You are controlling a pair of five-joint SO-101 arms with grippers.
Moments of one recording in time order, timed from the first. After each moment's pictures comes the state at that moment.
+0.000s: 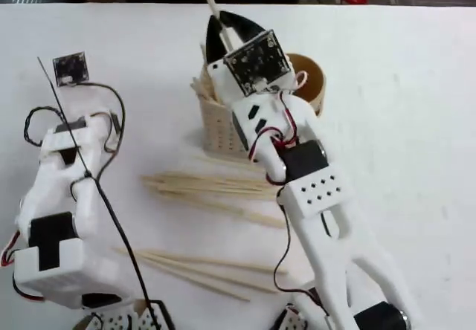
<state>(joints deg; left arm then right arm) -20.4 5.8 32.4 29.7 4.2 -27.3 -28.4 28.9 6.1 18.8</state>
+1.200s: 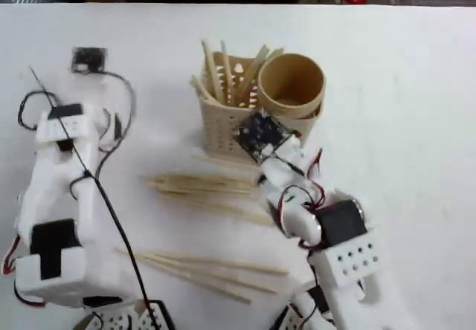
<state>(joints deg) -17.4 2.2 22.6 56.6 -15.2 -23.3 -55.0 47.3 72.6 26.4</state>
